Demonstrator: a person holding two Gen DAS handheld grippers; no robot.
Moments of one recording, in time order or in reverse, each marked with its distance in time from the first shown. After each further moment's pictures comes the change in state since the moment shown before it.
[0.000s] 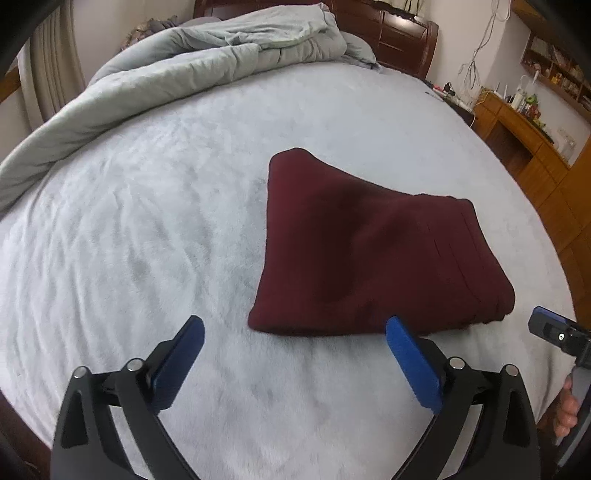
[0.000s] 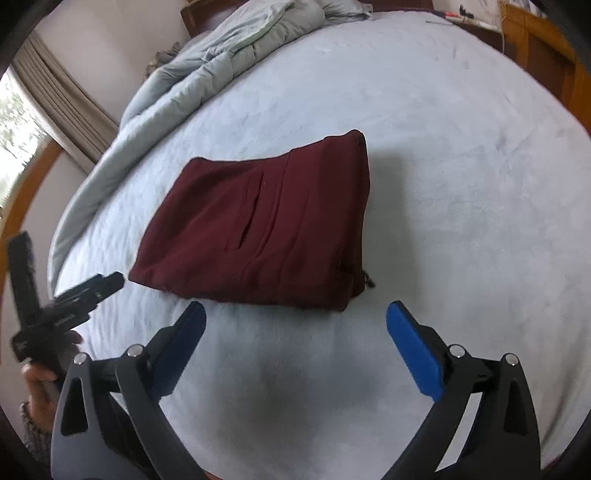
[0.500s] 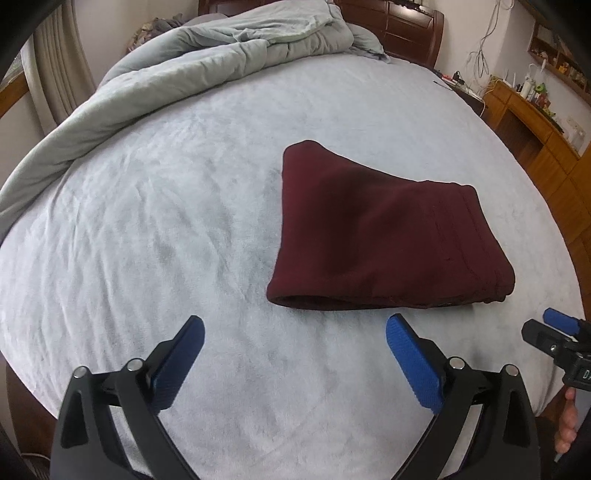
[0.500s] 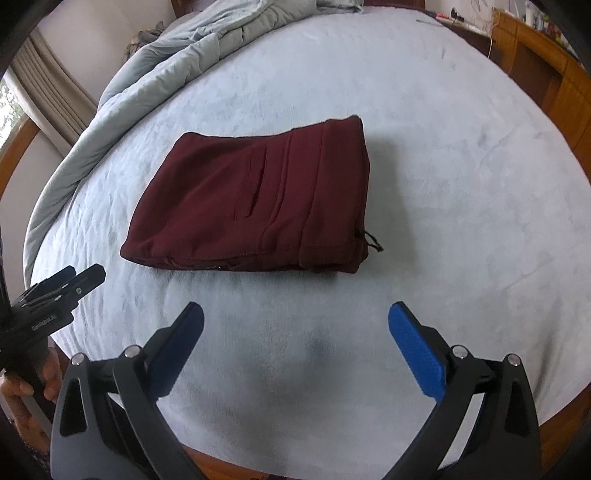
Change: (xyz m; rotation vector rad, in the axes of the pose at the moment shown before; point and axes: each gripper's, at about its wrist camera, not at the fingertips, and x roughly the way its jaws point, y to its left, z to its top) left arm -0.025 0.001 -0.008 0.007 0.037 0.062; right arm -0.009 0.034 -0.013 -0.021 0.056 -0.124
